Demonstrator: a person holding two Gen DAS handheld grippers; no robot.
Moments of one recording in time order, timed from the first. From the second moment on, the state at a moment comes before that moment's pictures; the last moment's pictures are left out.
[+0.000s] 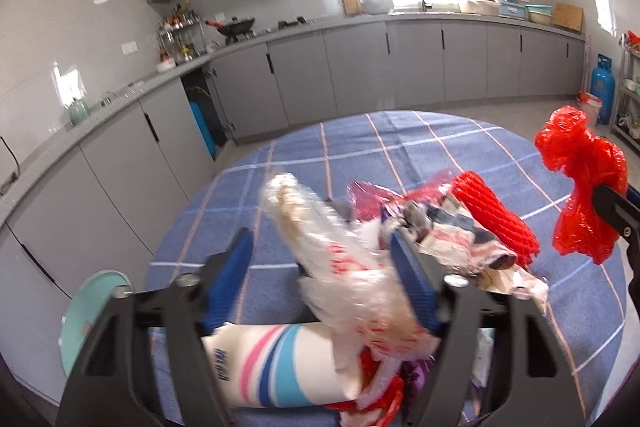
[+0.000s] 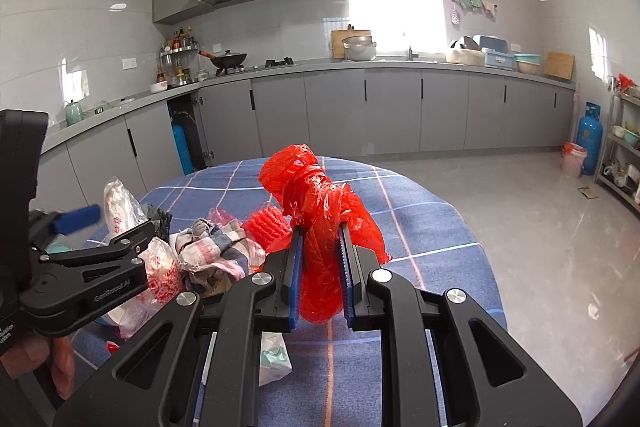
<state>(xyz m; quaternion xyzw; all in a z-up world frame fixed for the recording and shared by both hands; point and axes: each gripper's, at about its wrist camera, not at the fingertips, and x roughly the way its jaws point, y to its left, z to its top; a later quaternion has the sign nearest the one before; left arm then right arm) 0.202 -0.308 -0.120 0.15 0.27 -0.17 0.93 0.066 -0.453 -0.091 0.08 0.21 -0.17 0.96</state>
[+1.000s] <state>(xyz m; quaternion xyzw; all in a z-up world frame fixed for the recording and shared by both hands) 0.168 -0.238 -0.060 0.09 0.21 -0.20 0.95 0.063 -0.428 -0.067 0.06 0.19 -0.13 0.97</state>
